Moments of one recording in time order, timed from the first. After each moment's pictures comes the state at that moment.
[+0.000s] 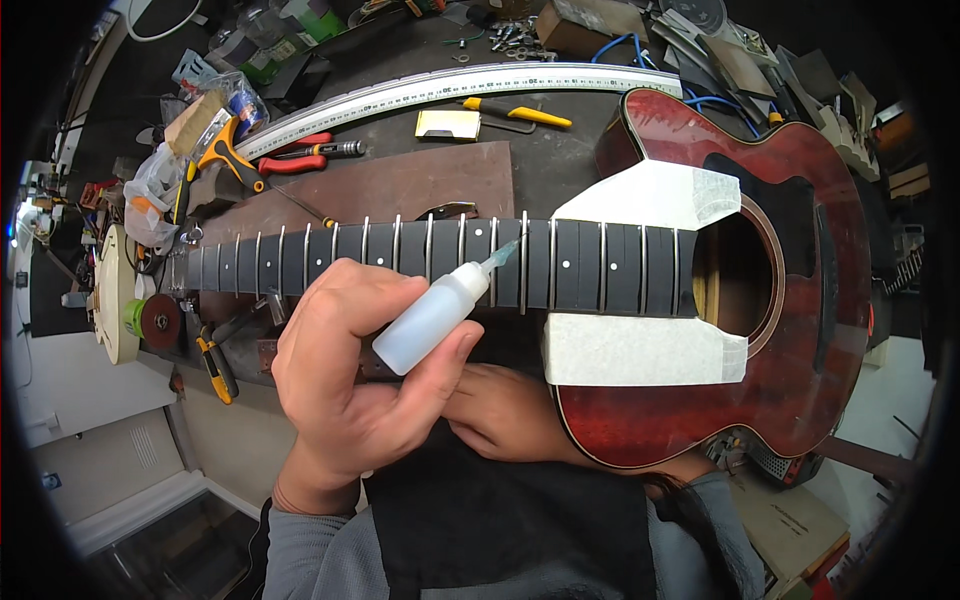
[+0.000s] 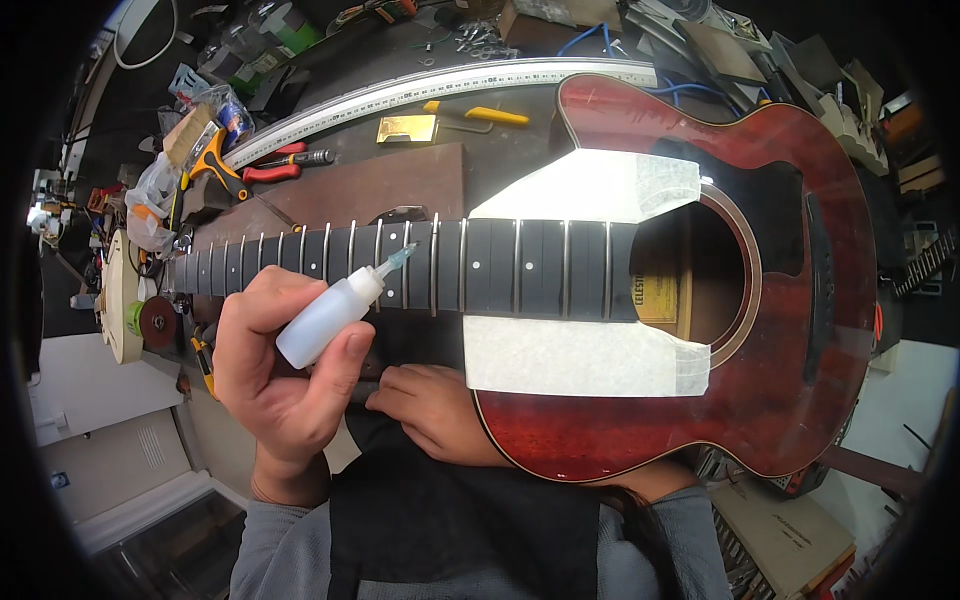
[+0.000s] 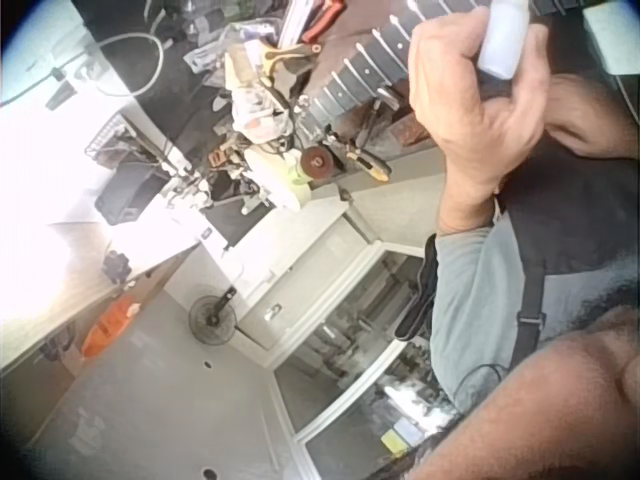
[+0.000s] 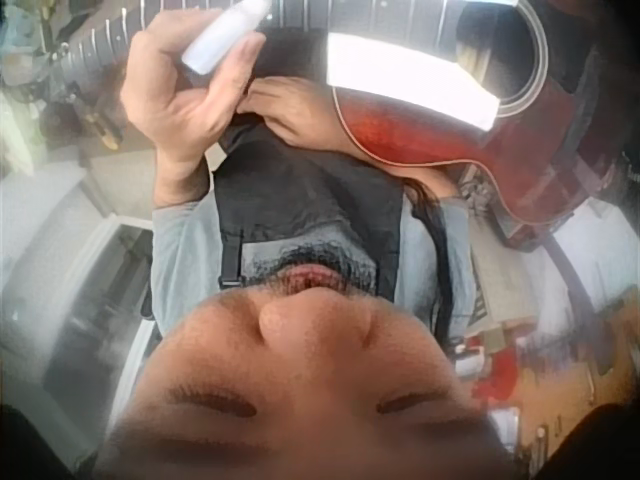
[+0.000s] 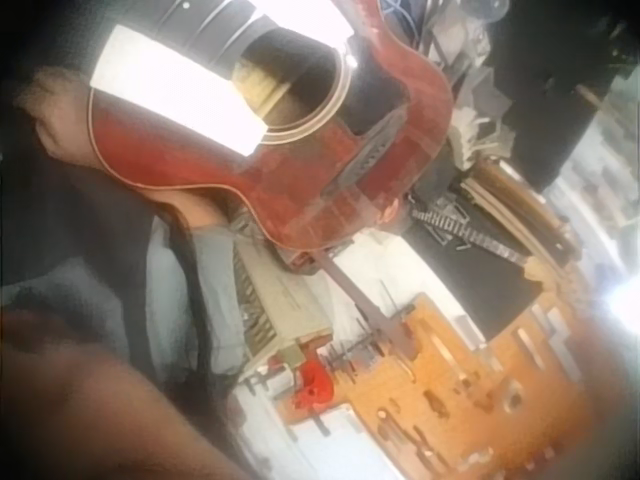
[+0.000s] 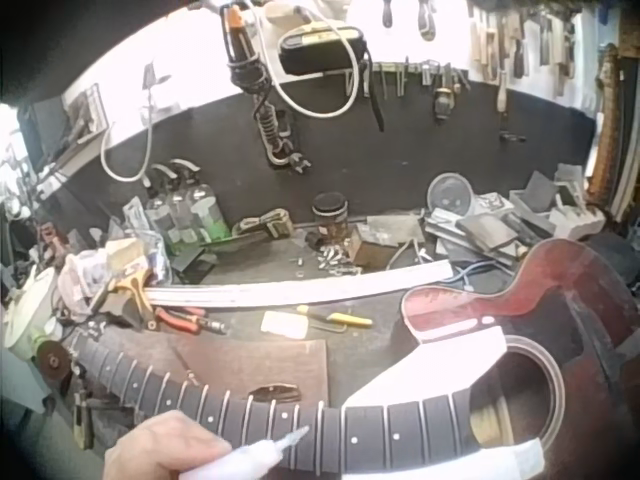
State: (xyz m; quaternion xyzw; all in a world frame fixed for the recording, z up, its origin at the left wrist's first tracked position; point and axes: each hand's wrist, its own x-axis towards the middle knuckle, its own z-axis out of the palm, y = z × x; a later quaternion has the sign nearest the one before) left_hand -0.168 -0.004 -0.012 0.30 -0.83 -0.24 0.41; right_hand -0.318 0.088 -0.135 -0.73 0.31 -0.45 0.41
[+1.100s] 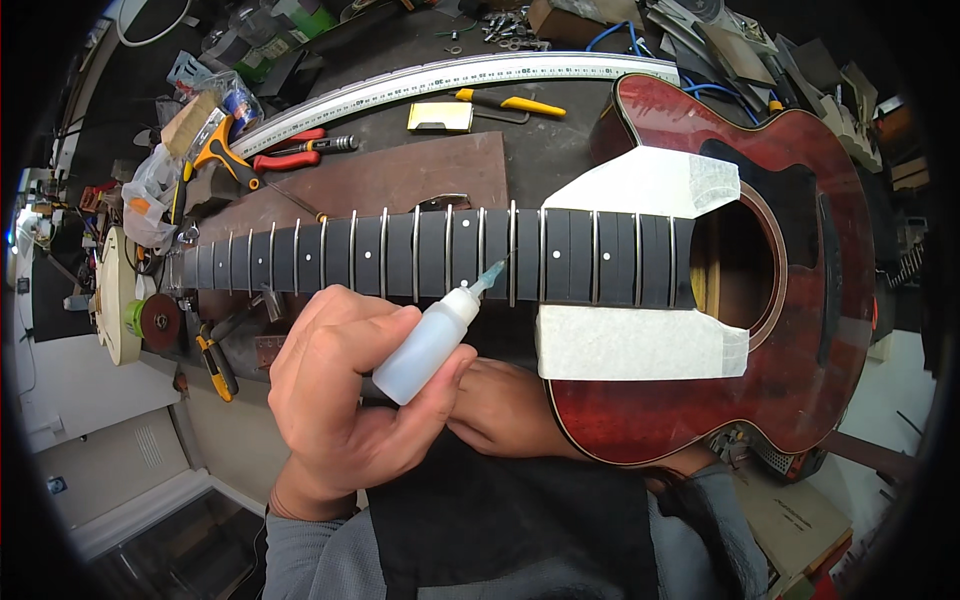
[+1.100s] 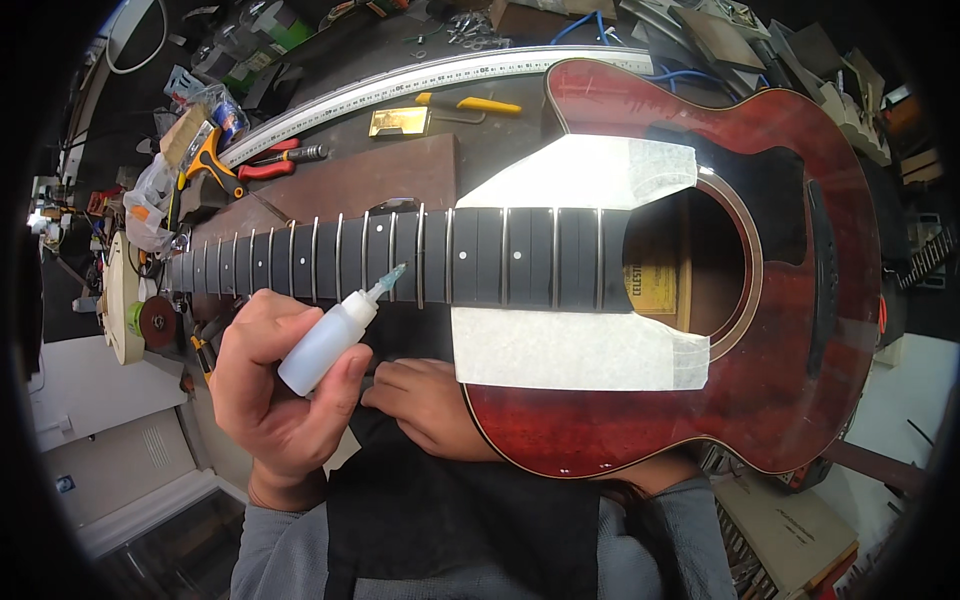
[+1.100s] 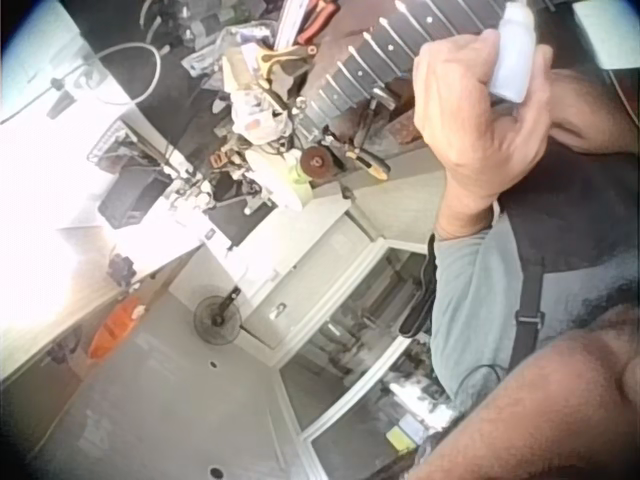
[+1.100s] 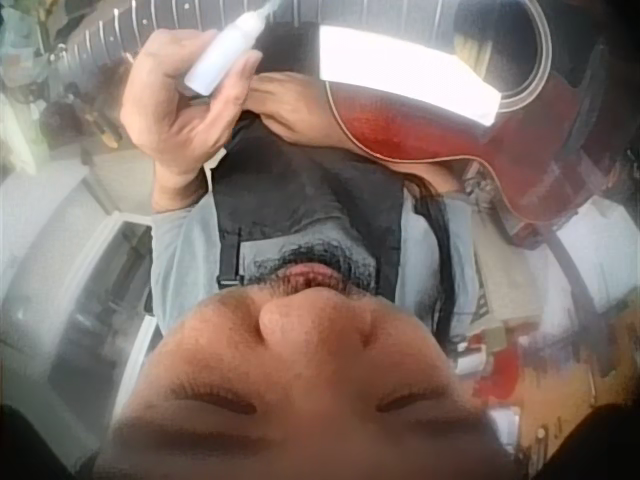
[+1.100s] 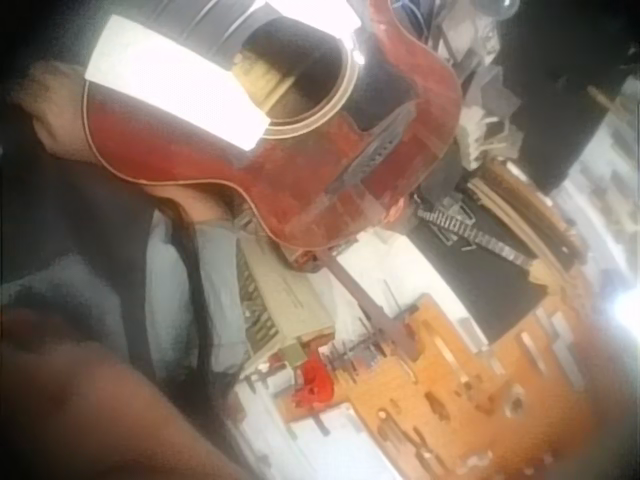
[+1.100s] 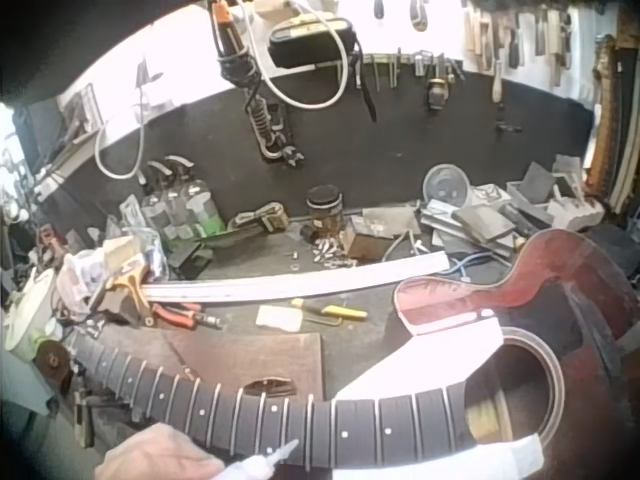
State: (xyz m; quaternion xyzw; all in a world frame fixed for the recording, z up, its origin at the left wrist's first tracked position) left_hand -0.166 0.009 -0.006 0.28 -0.85 -0.21 0.38; right_hand -0.322 0.088 -0.136 -0.74 0.29 -0.45 0.41
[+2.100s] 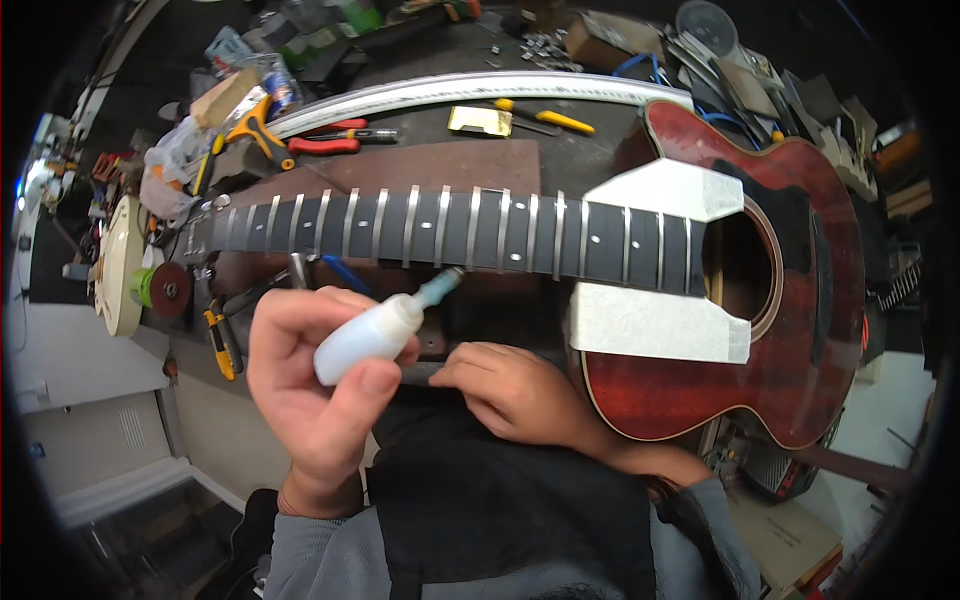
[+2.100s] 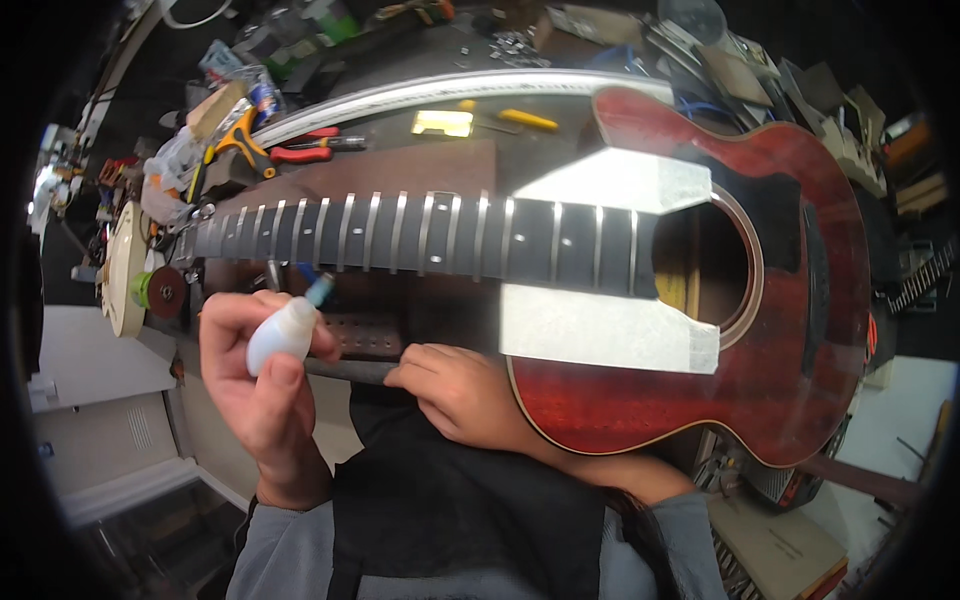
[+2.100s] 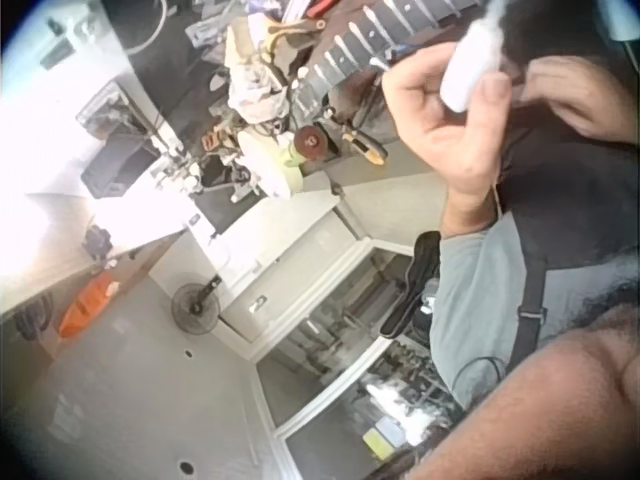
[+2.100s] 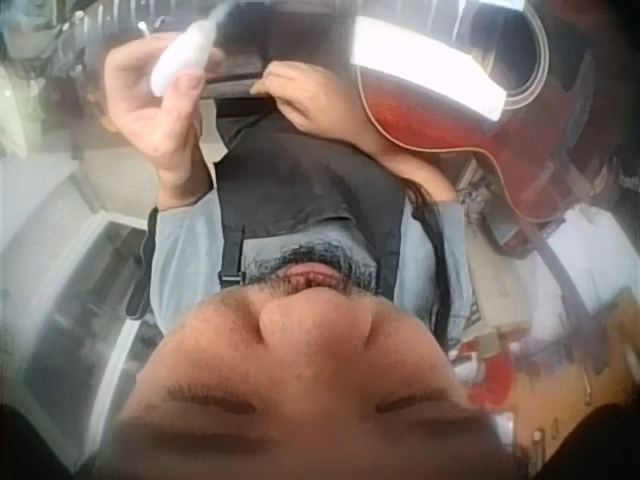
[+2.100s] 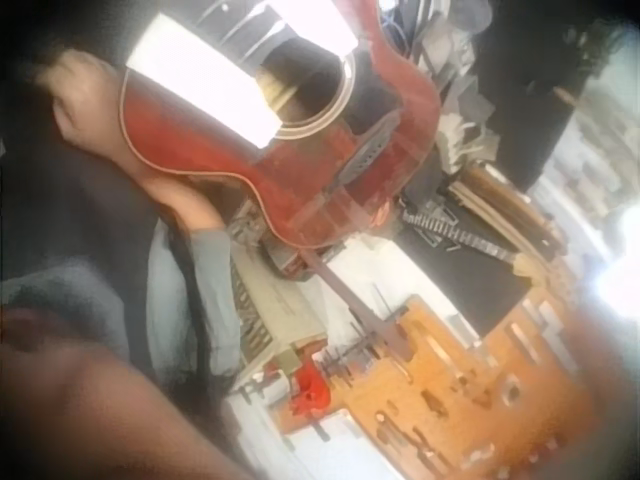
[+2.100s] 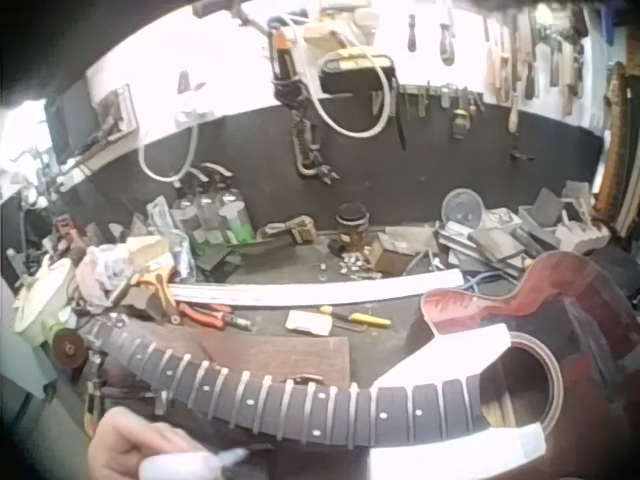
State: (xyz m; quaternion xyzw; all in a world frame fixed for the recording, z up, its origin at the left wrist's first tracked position) left_hand -0.129 0.039 -0.004 0.37 -0.61 -0.47 0.52; right_hand -0.320 0.090 -0.124 -0.74 0.36 -0.40 0.40
